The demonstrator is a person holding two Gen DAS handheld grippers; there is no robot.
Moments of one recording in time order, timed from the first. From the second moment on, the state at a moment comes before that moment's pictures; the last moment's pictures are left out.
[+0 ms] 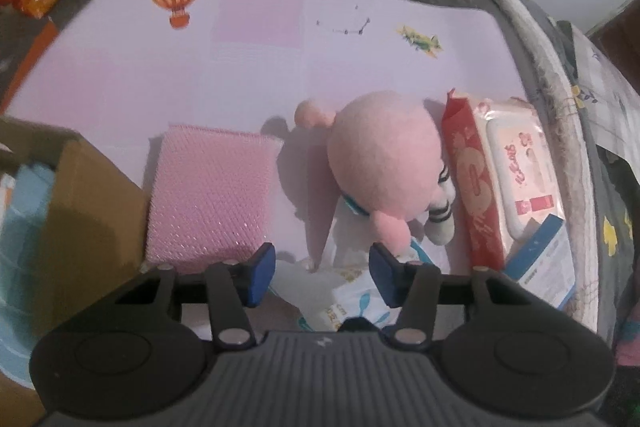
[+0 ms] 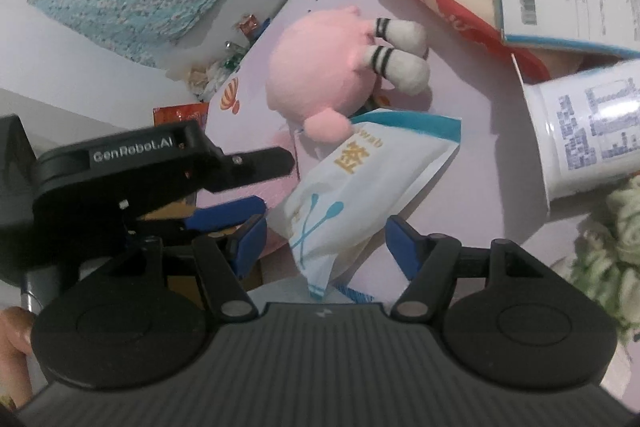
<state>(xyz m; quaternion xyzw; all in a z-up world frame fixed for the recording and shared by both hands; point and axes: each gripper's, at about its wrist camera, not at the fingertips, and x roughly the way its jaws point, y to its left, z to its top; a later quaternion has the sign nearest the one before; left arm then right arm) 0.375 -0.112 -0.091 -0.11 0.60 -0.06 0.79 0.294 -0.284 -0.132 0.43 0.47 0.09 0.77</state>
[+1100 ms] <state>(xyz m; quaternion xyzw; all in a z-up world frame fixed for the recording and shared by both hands) 0.272 -0.092 0.019 -0.14 0.52 -0.17 0.83 0.212 -0.276 -0.017 0.37 0.32 0.16 0.86</state>
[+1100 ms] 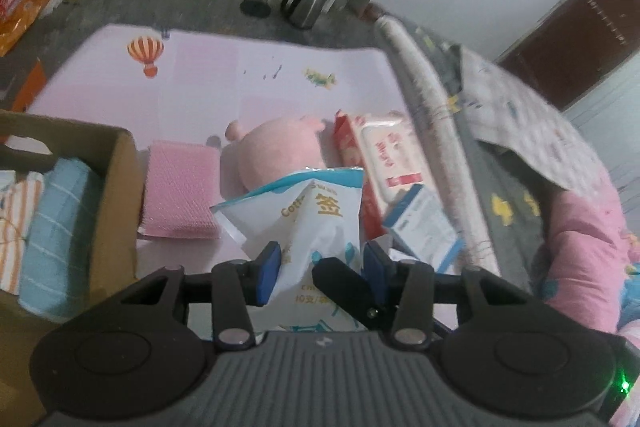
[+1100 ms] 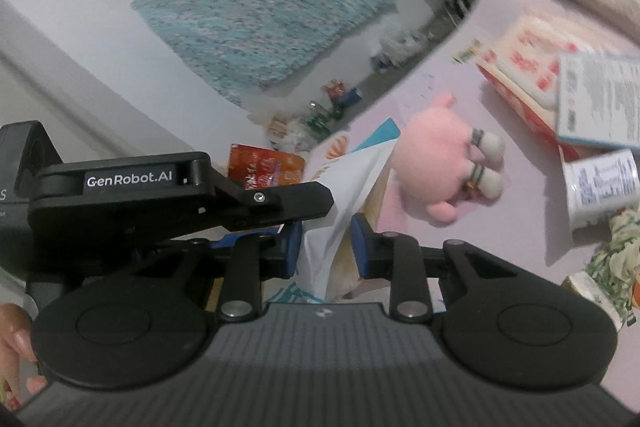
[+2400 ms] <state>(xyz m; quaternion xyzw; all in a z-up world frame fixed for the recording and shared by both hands) 0.287 0.118 -0.072 -0.34 0.52 -0.12 0.77 0.268 0.021 0.011 -0.06 0.45 0.17 0.87</state>
